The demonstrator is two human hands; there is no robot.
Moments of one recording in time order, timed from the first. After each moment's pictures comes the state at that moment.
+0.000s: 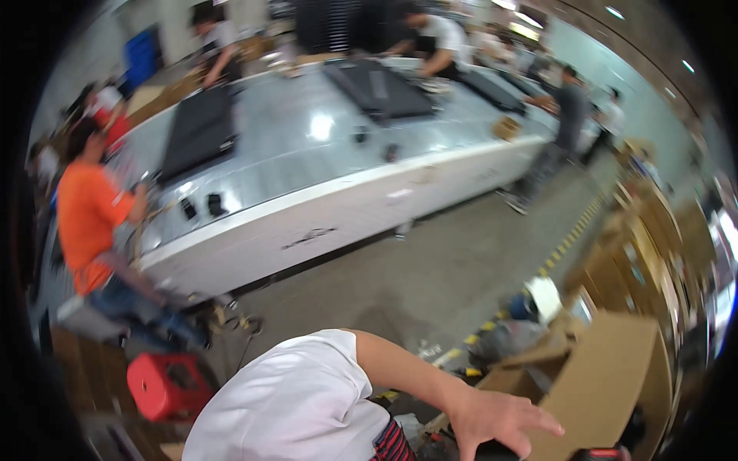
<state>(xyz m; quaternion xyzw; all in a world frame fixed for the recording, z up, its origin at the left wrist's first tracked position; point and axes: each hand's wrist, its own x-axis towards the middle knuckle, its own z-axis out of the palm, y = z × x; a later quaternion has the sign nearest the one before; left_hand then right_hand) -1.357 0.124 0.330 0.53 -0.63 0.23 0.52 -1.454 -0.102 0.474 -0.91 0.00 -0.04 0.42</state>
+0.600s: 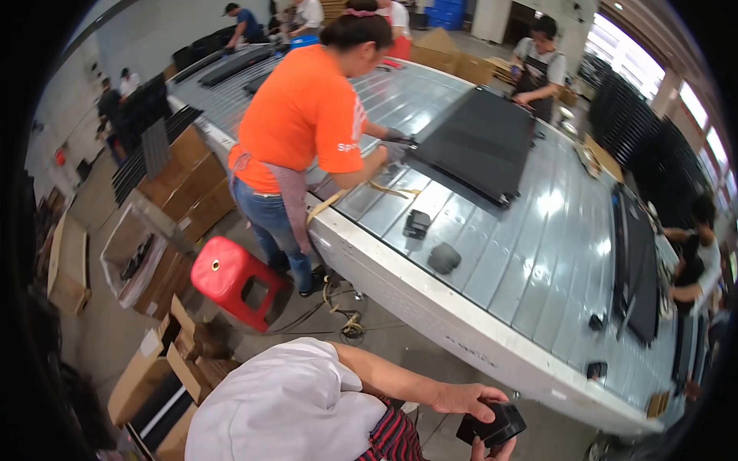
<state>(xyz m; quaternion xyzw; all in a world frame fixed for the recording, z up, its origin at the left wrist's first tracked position) -1.452 0.584 0.186 0.37 0.02 0.15 0.92 -1.309 0.438 0.194 -0.69 -0.50 0.25 0.46</state>
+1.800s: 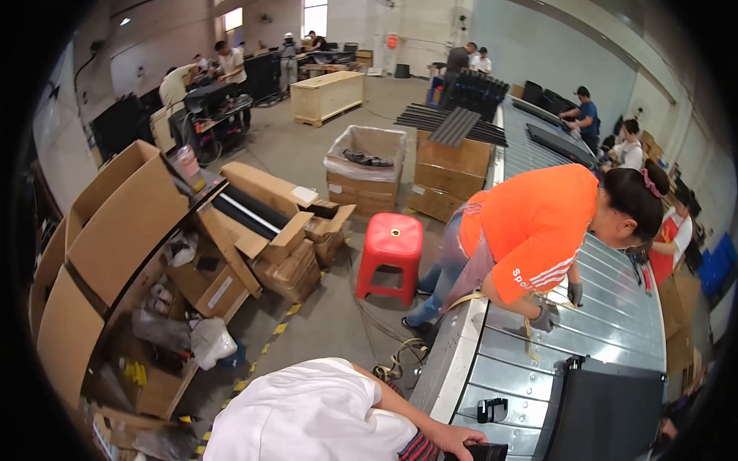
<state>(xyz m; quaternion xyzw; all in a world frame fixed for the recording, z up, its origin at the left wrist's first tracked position) -1.510 0.800 0.135 0.39 0.43 0.58 0.57 -1.300 0.903 0.088 -0.22 -0.90 0.32 0.19</state>
